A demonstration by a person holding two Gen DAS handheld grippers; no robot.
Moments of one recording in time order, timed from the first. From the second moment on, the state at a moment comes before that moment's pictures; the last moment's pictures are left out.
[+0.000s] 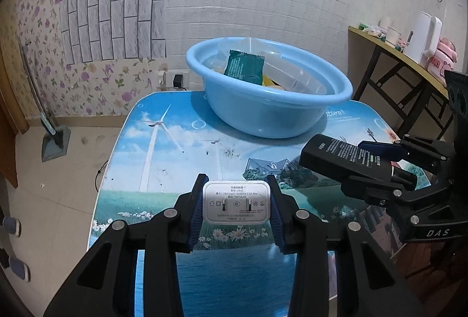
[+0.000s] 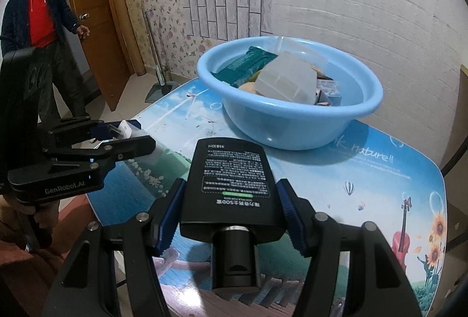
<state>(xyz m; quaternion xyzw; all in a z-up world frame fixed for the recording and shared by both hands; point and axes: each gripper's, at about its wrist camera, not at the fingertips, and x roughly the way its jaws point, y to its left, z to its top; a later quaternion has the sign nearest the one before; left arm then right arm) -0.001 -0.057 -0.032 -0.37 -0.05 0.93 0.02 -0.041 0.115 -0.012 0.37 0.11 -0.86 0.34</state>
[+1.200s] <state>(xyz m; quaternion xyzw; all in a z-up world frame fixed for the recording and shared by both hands) -0.025 -0.055 0.037 -0.31 -0.04 0.95 0.04 -0.040 0.124 0.045 0.33 0.08 -0.86 0.38</state>
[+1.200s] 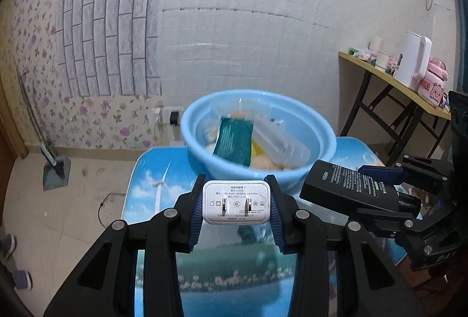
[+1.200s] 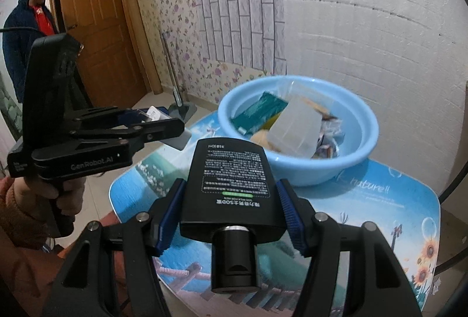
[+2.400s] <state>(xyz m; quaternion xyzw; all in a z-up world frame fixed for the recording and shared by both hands) -0.161 -0.035 0.006 -0.34 -0.01 0.94 0.08 -0.211 0.121 0.009 0.38 0.04 -0.89 0.24</state>
